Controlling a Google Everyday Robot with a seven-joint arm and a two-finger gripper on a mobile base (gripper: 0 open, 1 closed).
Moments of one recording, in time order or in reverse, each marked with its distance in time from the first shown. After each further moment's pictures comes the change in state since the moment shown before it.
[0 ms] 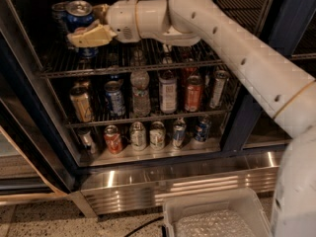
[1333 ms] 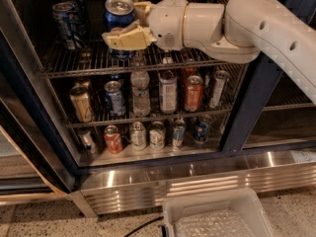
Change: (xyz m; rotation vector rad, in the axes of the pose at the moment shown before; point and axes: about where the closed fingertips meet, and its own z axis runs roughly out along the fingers) arm -0.030 0.037 -0.108 0.204 0.041 -0.028
